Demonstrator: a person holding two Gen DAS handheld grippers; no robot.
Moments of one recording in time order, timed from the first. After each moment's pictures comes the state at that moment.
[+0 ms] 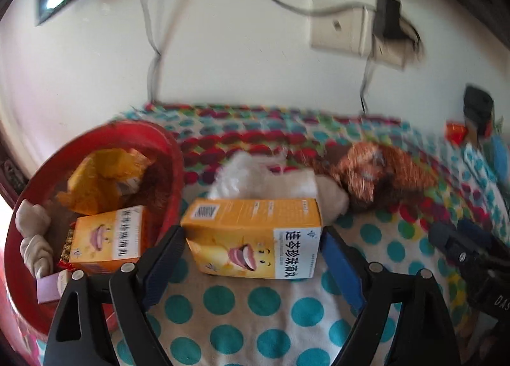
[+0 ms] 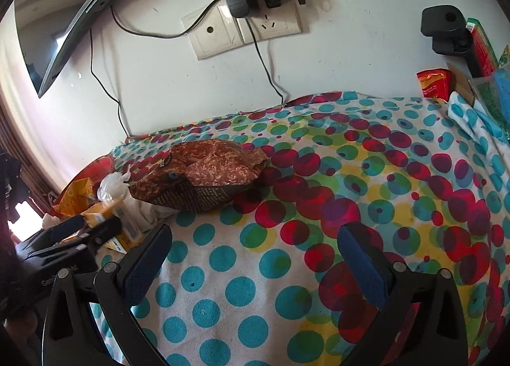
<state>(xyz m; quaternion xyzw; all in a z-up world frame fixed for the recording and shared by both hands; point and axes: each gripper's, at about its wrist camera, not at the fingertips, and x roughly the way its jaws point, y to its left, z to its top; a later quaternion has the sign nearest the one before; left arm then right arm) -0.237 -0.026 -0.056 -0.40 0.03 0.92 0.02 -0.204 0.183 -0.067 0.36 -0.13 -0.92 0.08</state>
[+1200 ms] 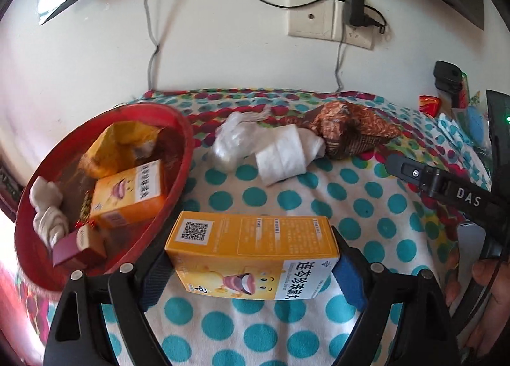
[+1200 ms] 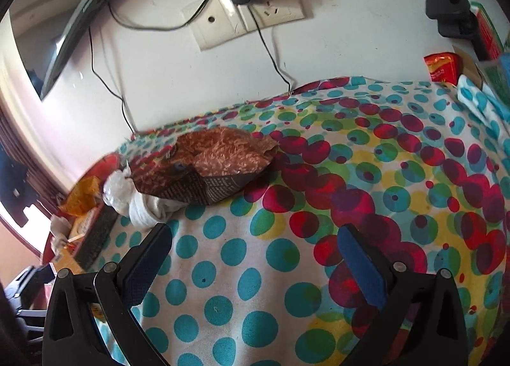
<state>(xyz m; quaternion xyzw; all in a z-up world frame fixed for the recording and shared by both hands) -0.168 -0.038 -0.045 -0.40 0.03 0.91 0.05 -0.210 0.178 -0.072 0.38 -0.14 -0.91 0.09</state>
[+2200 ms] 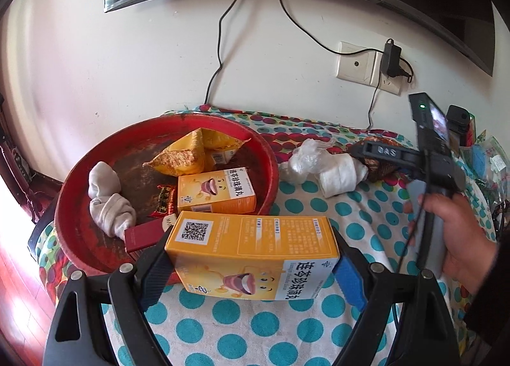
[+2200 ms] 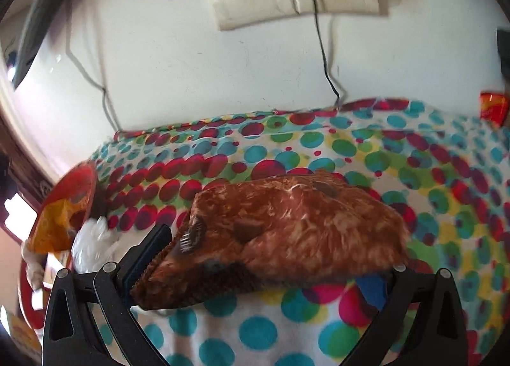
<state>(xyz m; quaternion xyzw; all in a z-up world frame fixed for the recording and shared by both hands) -0.128 -0.119 -0.018 -0.35 -0.01 0.94 0.02 -0.308 0.121 -0.077 0.40 -0.12 -0.91 0.07</state>
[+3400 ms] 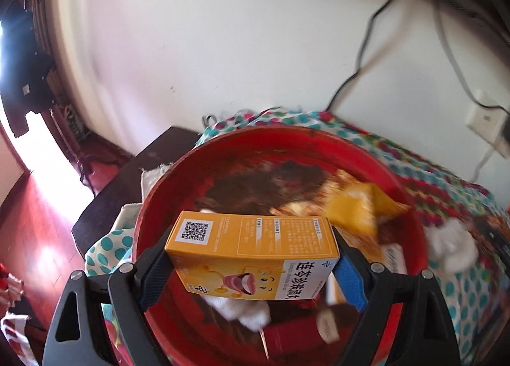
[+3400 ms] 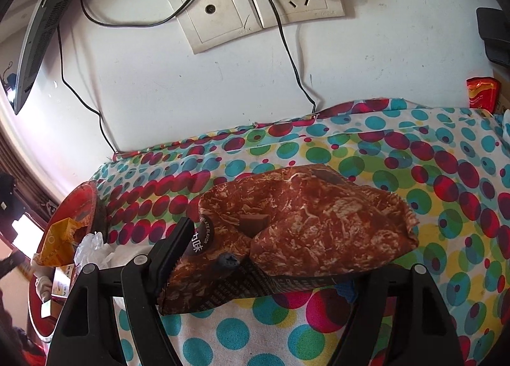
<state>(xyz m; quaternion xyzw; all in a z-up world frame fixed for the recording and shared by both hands) -0.238 -0.260 -0.011 -0.41 -0.07 0.90 -0.15 -0.299 0.147 -0.069 0.38 -0.15 -0.91 0.06</state>
